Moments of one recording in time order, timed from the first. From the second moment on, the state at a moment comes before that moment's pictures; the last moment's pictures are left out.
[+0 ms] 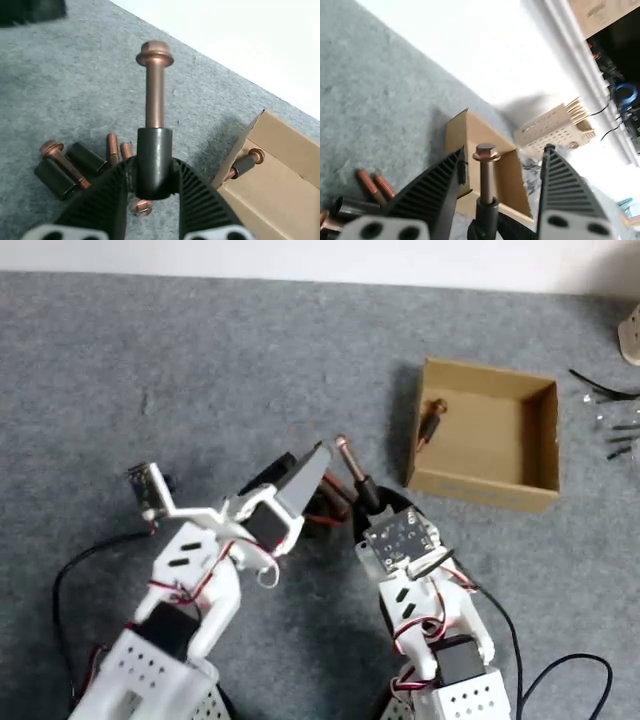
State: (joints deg) left arm 23.0 -84.4 84.7 13.1 54.8; right arm -21.1 -104.3 96.0 32.4 22.4
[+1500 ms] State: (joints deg) left arm 15.8 -85.8 95.0 13.6 49.8; right arm 0.4 -91.8 96.0 -1.6 21.1
